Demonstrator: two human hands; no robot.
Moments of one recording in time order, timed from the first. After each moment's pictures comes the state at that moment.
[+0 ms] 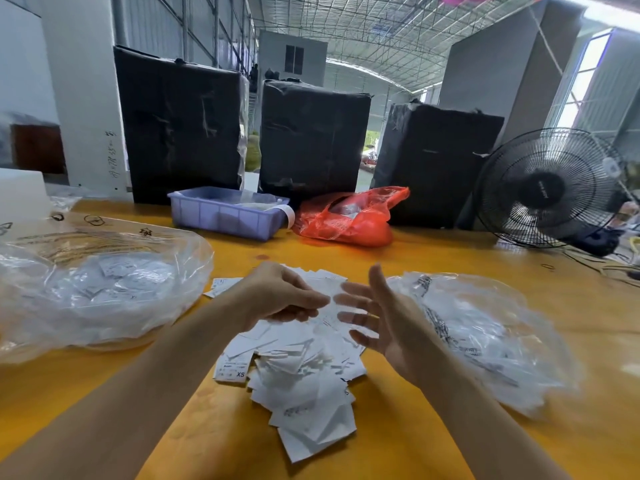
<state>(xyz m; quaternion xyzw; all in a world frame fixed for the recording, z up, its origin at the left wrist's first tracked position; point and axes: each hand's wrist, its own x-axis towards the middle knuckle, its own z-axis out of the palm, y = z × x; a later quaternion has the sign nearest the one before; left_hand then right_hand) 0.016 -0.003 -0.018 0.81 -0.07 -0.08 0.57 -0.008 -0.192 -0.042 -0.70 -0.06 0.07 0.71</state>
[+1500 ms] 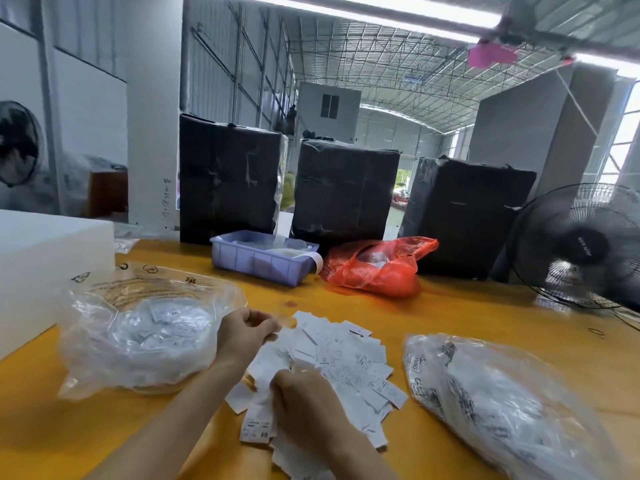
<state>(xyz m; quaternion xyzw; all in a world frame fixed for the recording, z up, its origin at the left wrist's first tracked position) 0.048 0.049 -0.057 0.69 0.09 0.23 0.68 0.015 -0.084 -0.081 -0.92 -0.34 -0.13 0.12</state>
